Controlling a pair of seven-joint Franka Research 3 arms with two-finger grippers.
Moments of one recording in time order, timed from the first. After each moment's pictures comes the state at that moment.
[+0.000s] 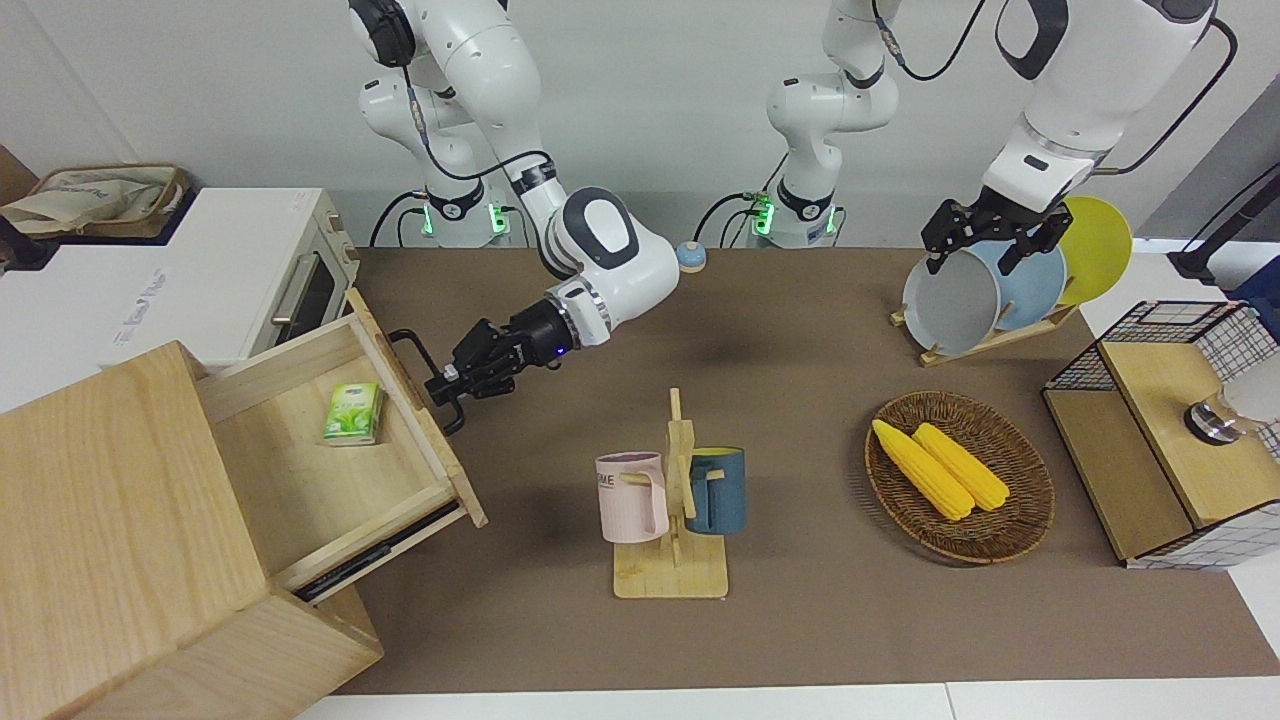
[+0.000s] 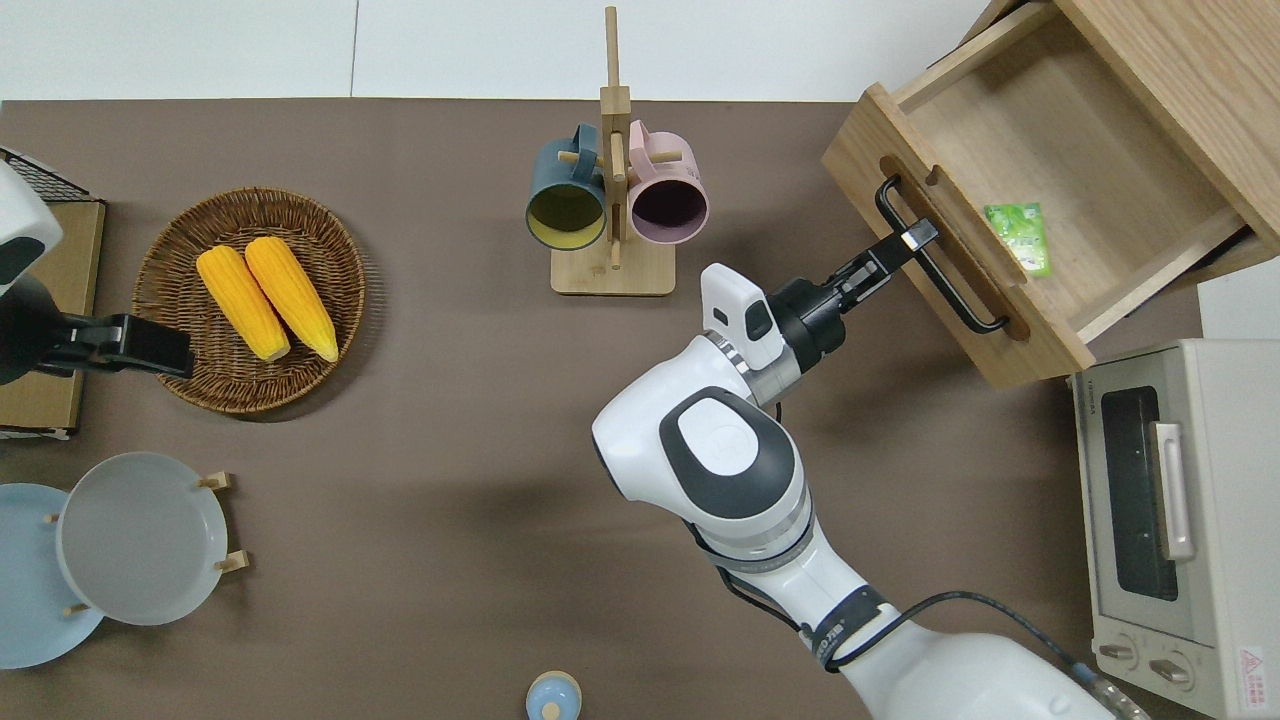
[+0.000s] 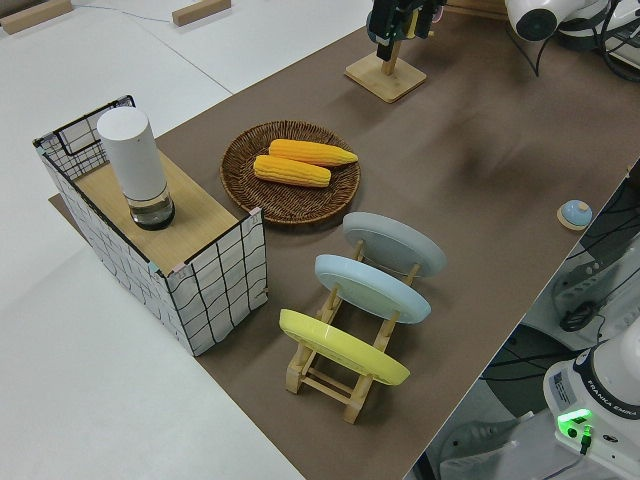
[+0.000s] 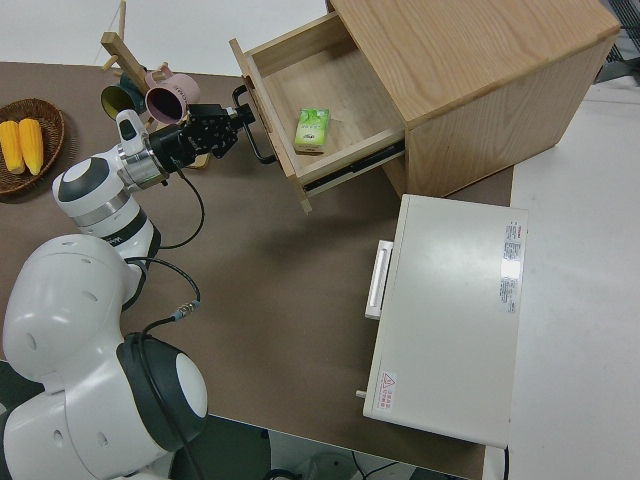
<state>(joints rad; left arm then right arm) 0.04 0.05 -0.07 -1.50 0.00 1.52 0.04 0.36 0.42 0.26 -1.76 -1.64 1.52 0.59</state>
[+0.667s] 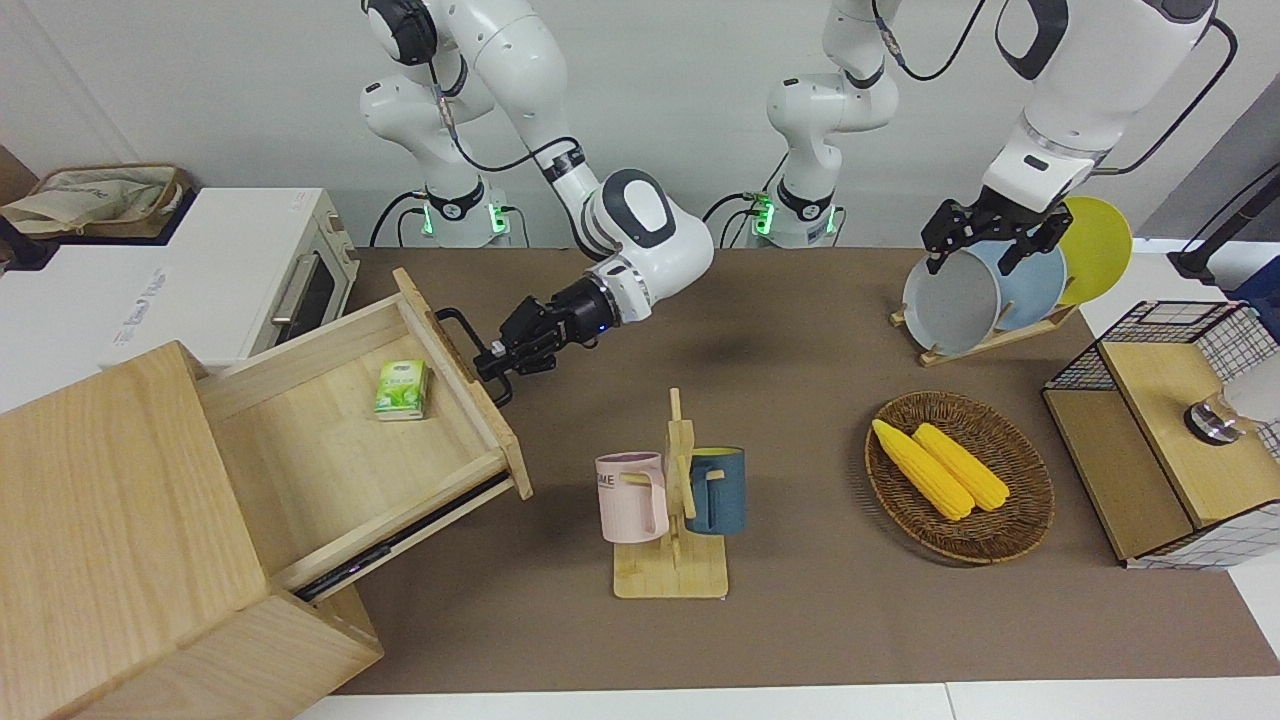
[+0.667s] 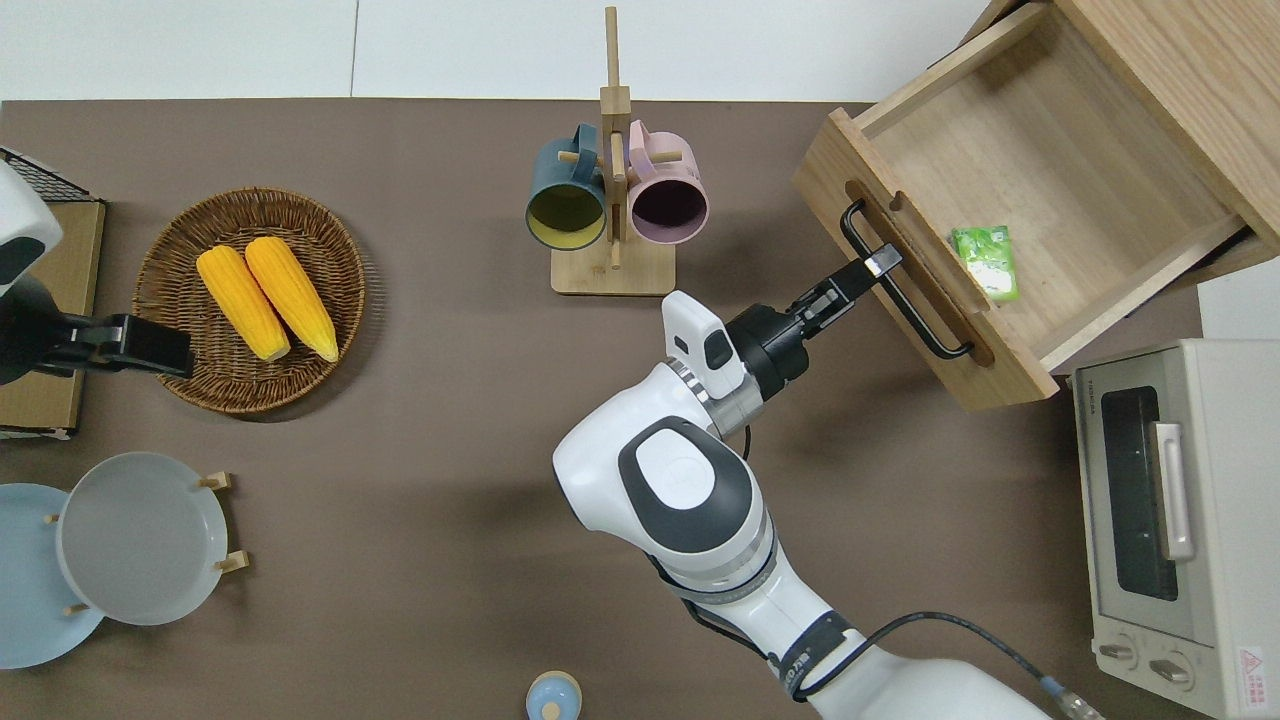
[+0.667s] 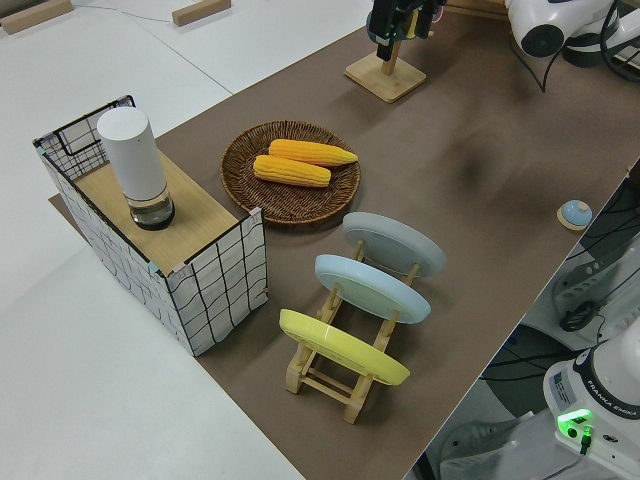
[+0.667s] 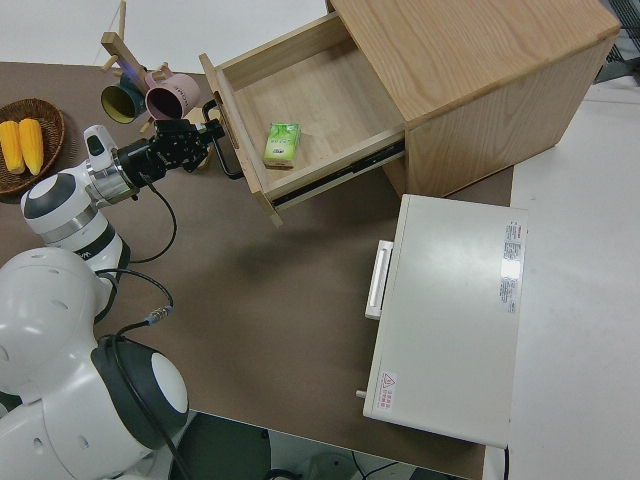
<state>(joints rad) 0.04 0.05 -0.07 -1.50 0.00 1.52 0.04 0.46 0.42 0.27 -1.75 -1.58 1.45 0.59</state>
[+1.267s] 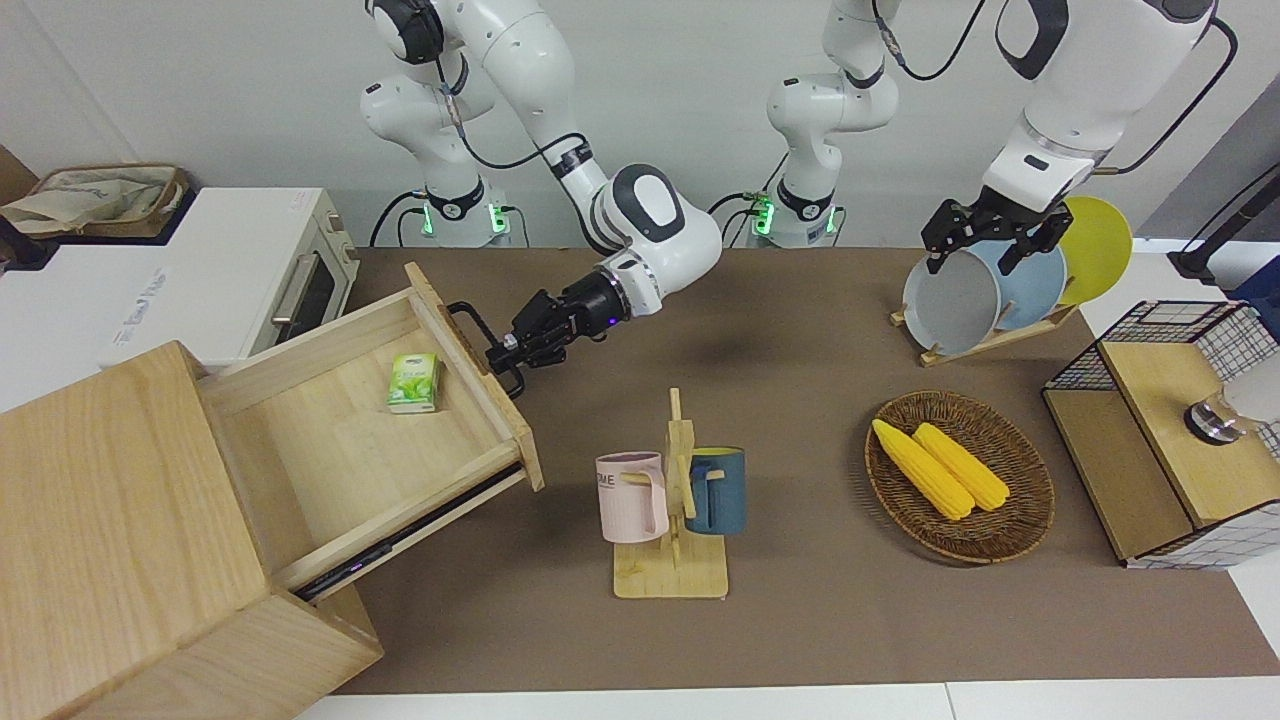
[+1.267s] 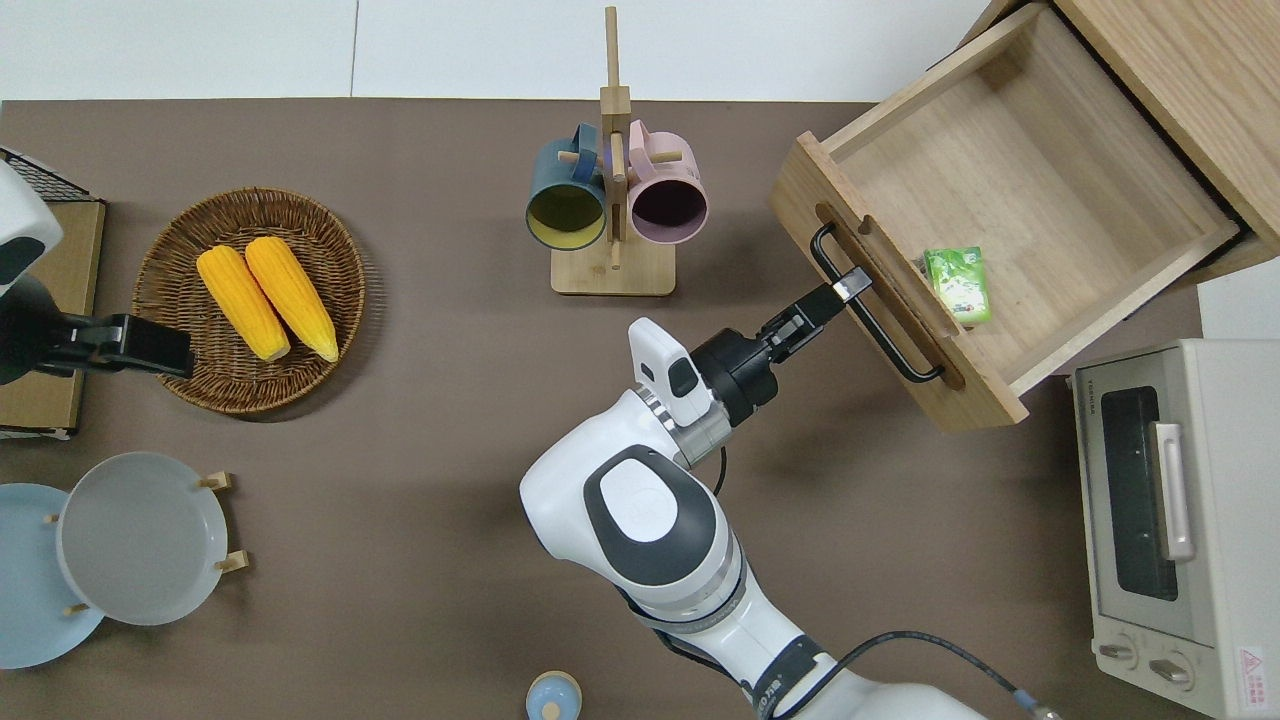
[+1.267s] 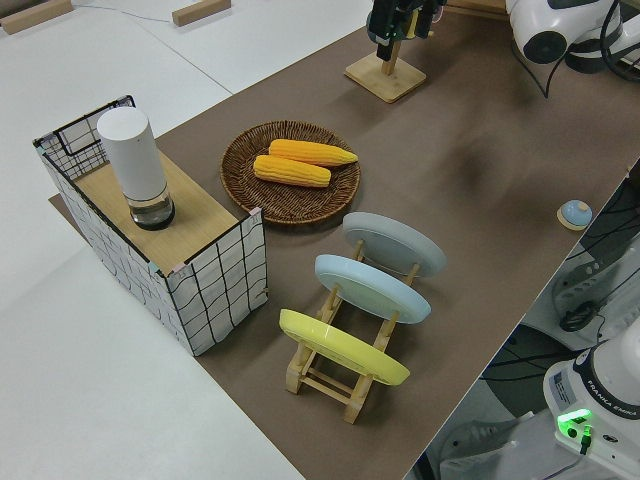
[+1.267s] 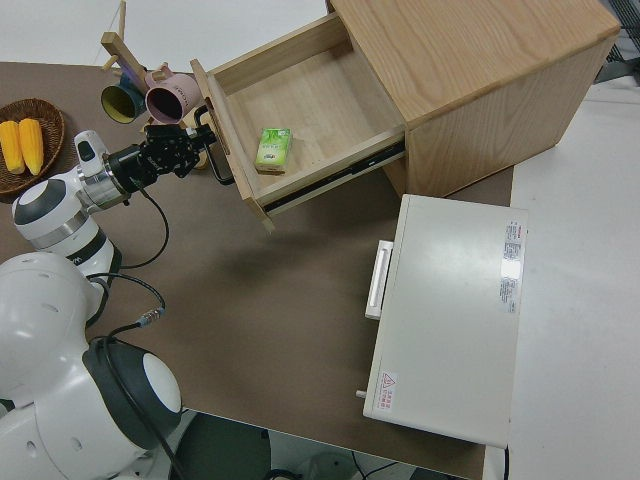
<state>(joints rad) 0.04 0.06 -0.07 -1.50 0.00 1.52 0.04 0.49 0.42 0.26 -1.75 -1.56 1.43 0.57</state>
